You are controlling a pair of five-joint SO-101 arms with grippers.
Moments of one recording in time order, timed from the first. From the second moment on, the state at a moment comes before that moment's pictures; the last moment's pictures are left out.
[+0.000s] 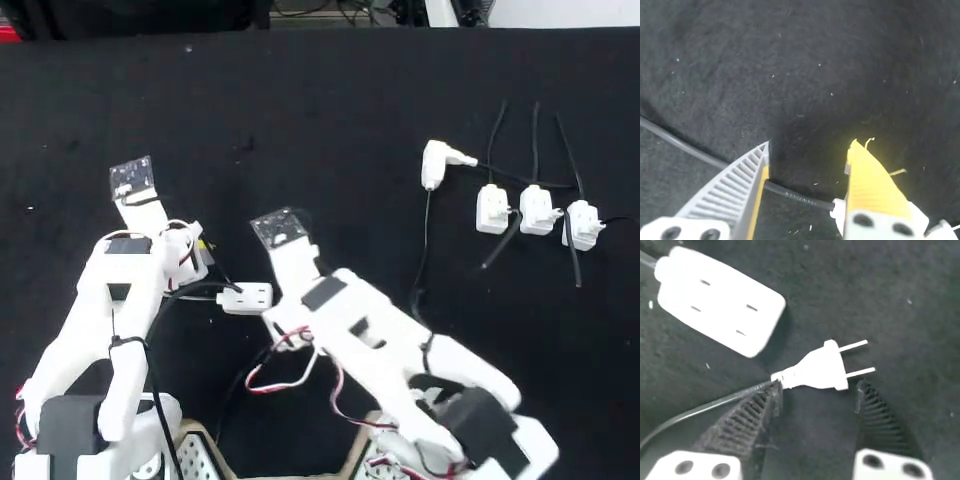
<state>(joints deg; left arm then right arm) -6.2 -21.1 53.7 42.5 15.9 -40.2 -15.5 57.4 45.8 -15.3</state>
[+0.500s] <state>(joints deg) -6.2 -21.1 59.7 34.3 18.9 -41.9 -7.6 49.0 46.8 -12.4</state>
